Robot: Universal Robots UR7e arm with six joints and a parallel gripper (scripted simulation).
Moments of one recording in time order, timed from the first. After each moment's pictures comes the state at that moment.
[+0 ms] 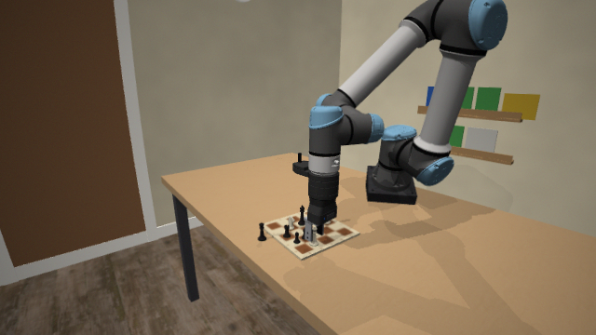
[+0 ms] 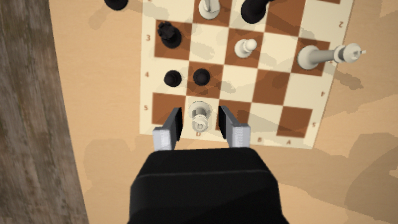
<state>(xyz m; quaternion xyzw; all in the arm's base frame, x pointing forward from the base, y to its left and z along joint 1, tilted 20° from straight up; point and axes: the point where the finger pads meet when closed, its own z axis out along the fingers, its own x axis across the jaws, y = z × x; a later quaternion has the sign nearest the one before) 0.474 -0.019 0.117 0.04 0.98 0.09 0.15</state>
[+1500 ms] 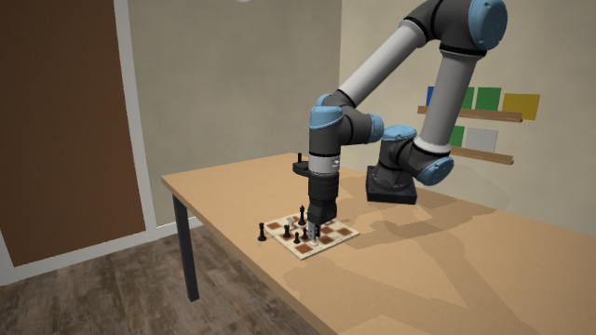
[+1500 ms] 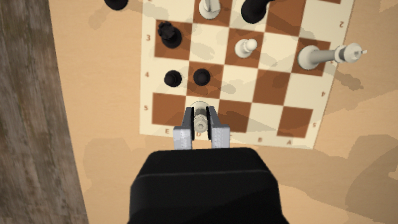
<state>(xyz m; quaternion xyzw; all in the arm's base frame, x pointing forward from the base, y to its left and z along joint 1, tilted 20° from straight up) 0.474 -0.019 0.117 0.04 0.98 0.09 0.15</state>
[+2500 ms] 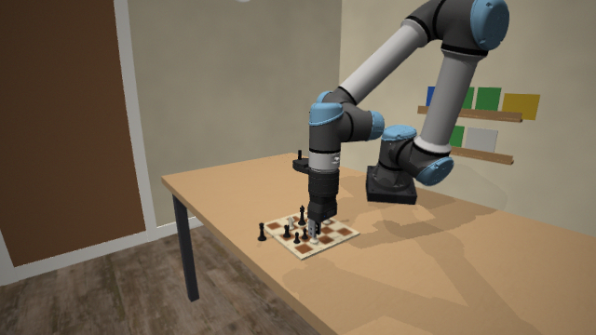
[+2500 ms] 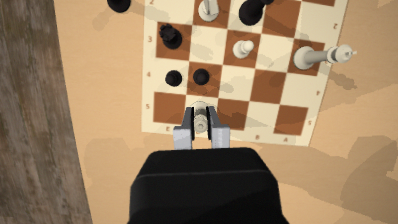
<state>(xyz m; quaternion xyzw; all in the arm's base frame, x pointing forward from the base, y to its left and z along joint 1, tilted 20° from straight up) 0.471 -0.020 0.124 0.04 0.98 0.09 0.15</state>
